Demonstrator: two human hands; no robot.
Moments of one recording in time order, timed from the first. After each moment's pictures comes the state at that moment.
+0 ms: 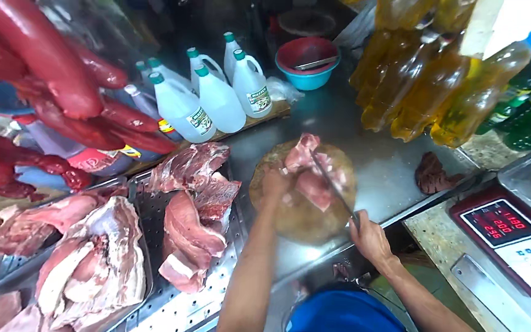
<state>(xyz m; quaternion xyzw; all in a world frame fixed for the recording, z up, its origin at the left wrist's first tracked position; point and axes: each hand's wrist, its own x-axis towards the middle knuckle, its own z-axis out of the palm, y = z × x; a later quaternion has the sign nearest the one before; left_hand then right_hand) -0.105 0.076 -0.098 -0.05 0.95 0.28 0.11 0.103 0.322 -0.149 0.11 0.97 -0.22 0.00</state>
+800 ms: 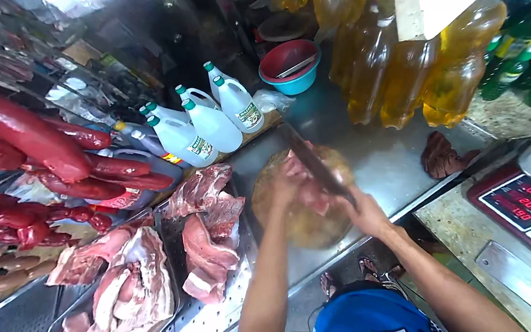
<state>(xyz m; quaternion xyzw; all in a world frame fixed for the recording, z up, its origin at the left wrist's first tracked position) -0.087 0.125 -0.065 0.05 0.89 0.45 0.07 0.052 0.348 -0.088 0.01 0.88 -0.48 0.03</state>
